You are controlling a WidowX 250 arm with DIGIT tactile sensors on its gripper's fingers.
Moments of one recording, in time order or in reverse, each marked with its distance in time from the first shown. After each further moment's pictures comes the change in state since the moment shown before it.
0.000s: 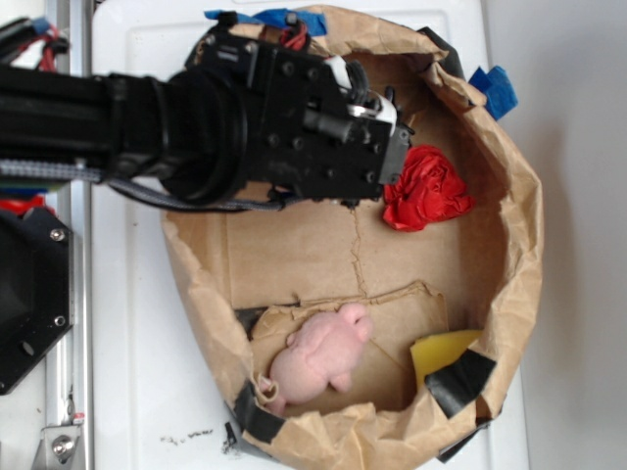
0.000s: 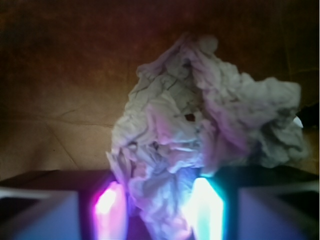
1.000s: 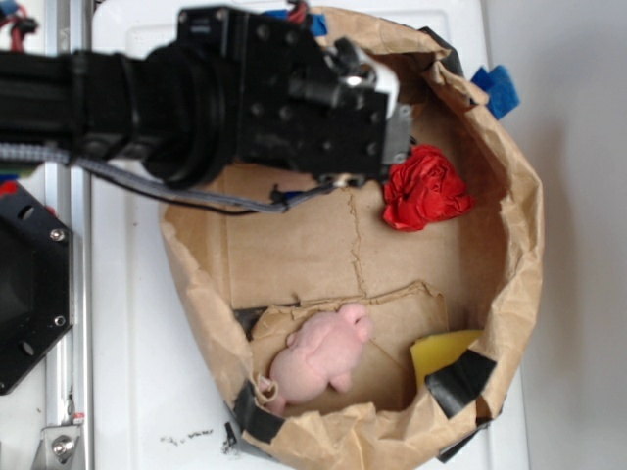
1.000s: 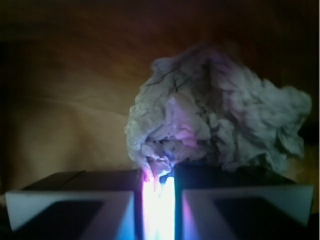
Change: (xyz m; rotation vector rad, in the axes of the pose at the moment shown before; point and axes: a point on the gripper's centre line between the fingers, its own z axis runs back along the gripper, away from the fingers) arm 0.004 -0.003 0.025 -0.014 0.085 -0.215
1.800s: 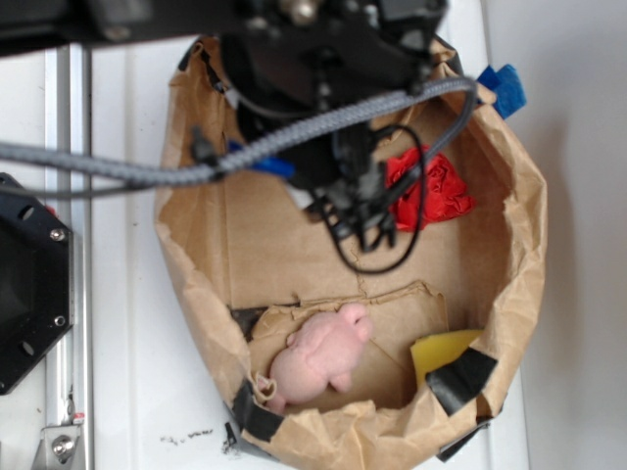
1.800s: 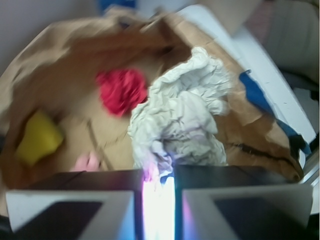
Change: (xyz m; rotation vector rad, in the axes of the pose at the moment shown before) arm -0.019 0.025 0.141 -0.272 0.209 -0.812
